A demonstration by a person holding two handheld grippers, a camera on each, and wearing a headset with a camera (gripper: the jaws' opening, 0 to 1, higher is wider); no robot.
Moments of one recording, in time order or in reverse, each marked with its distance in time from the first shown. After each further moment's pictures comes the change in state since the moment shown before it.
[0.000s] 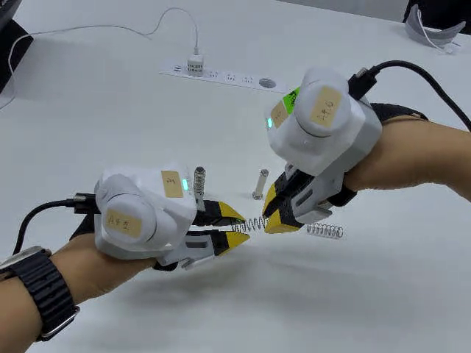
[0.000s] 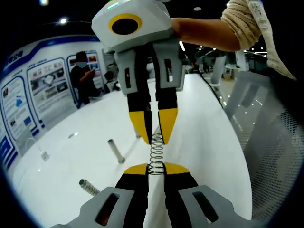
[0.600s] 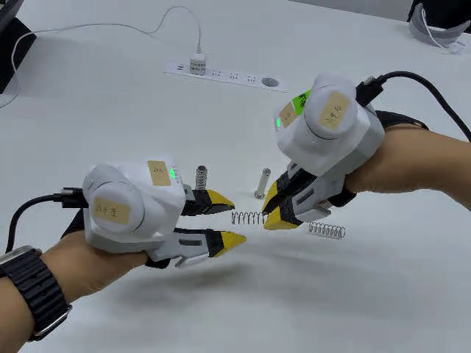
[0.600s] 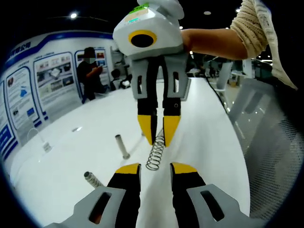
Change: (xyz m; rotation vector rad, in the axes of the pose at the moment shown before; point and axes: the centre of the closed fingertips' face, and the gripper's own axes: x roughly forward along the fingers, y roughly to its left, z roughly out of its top) left arm -0.007 0.009 -0.003 -0.064 -0.008 0.028; right arm 0.011 -0.009 -0.005 0.014 -0.034 -0.019
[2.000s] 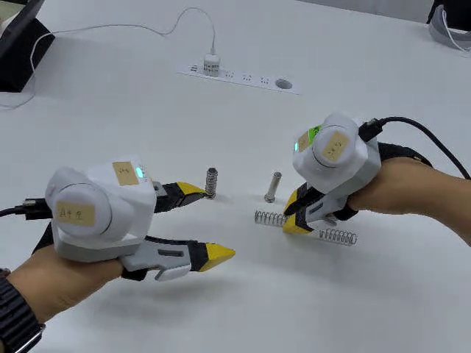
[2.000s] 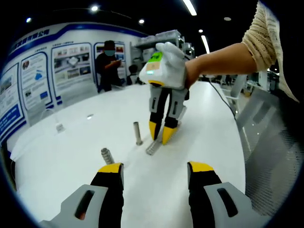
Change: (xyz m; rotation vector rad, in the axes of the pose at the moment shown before) left arm -0.030 0.014 -0.015 -0.145 0.011 0.117; right arm 0.039 -0.046 -0.054 0.104 0.019 -0.093
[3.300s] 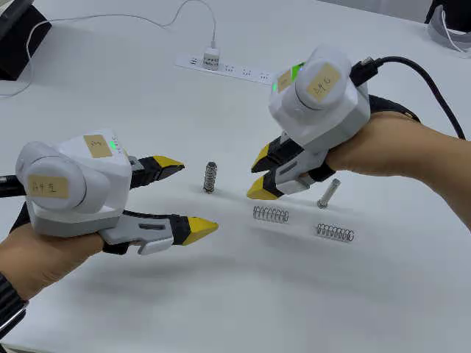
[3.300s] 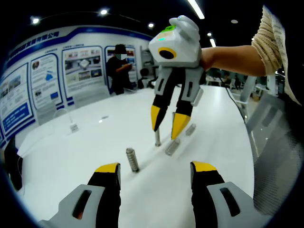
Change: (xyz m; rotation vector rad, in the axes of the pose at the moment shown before) left arm -0.018 0.033 0.004 -0.023 -0.044 0.095; right arm -0.037 0.002 0.070 -0.010 -0.120 -0.041
